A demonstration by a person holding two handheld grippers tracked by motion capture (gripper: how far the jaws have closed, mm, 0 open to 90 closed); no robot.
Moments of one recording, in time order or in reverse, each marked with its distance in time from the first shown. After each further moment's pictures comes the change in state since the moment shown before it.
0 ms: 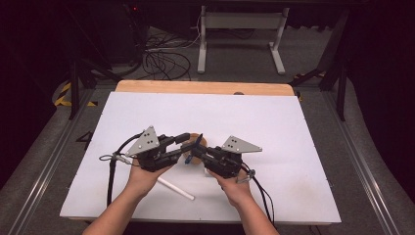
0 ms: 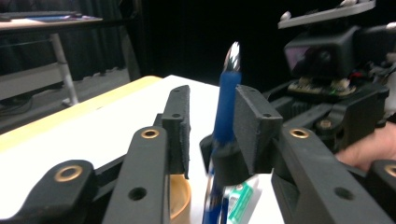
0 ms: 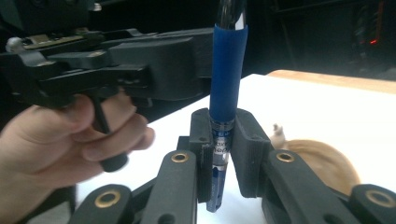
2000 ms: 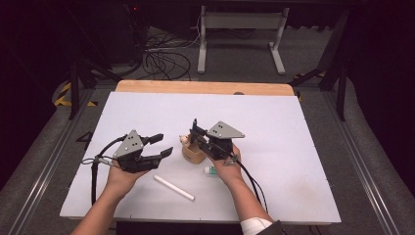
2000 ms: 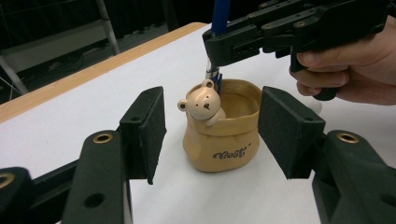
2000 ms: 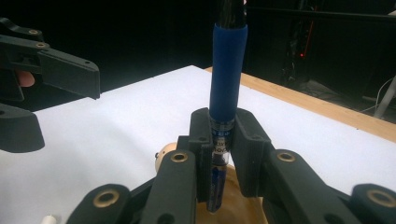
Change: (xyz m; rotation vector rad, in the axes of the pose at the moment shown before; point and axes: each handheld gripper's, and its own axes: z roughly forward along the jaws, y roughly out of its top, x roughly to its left) left arm 0.030 -0.030 -0.034 0.175 0.143 0.034; right arm -0.030 0.009 0.046 0.070 -0.225 -0.195
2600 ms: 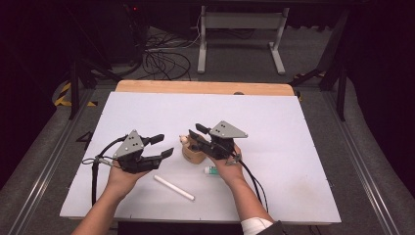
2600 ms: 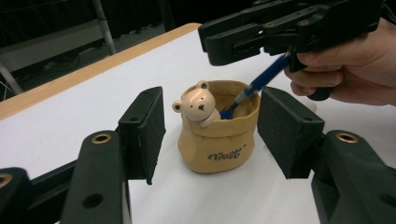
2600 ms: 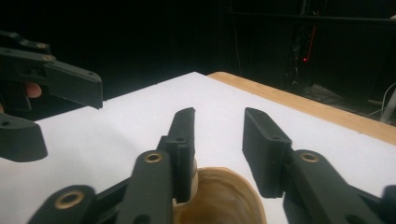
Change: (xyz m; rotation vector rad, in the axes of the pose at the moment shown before) left arm -0.002 0.001 0.000 -0.006 -0.010 -0.005; right arm -0.004 0.001 -0.005 -0.029 0.017 0.020
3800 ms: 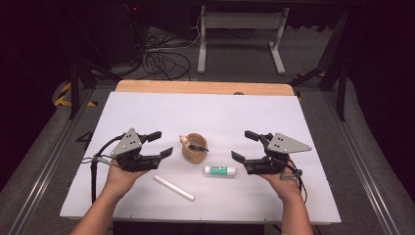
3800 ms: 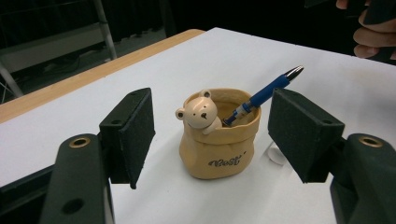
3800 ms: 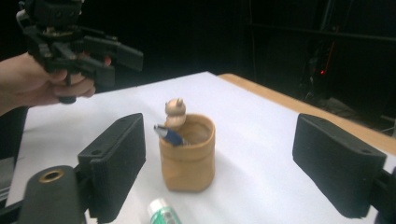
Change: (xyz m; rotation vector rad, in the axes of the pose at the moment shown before) left arm 0.003 0.004 -0.003 -0.020 -0.001 -0.024; right arm -0.052 -0.006 -0.129 -0.024 0.121 -0.062
